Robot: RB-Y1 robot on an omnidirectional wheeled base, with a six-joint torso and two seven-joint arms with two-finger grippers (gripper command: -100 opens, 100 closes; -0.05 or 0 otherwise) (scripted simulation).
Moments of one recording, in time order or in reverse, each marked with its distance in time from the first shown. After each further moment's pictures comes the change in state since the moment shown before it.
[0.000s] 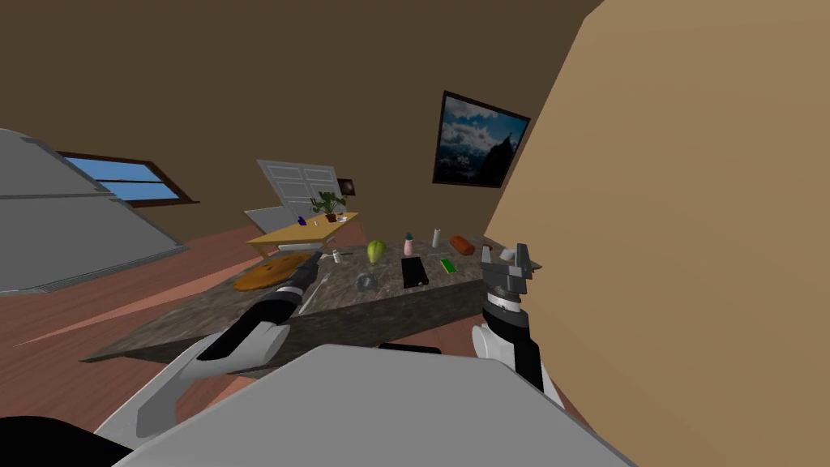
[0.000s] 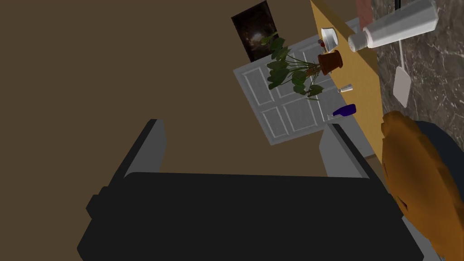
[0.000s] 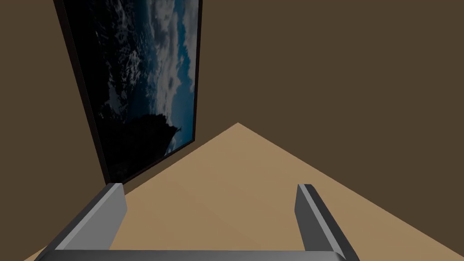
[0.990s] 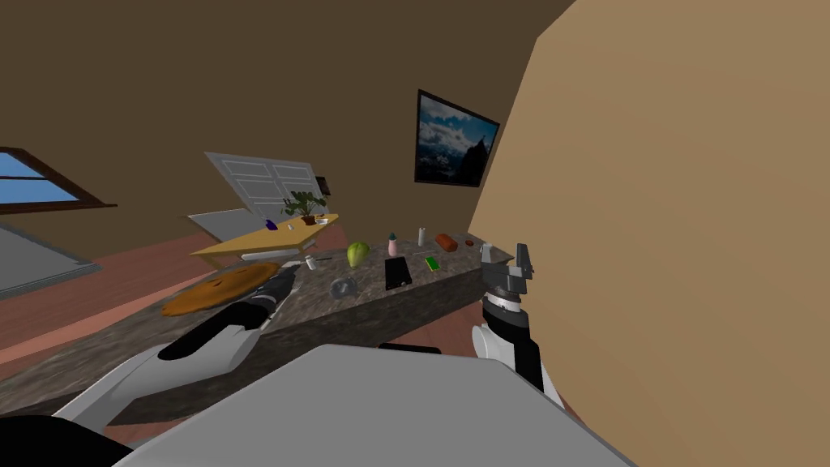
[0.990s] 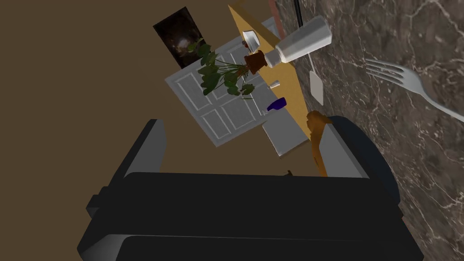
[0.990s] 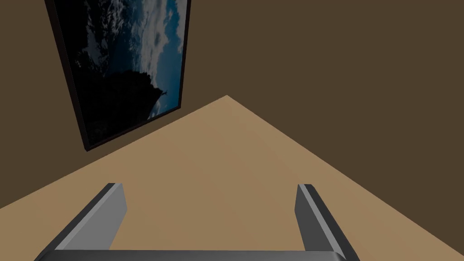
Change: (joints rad) left arm 0.034 0.074 0.141 0.056 0.088 0.289 0.036; right arm 0.000 0.000 0.000 0.000 0.000 0.000 0.000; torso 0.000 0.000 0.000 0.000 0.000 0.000
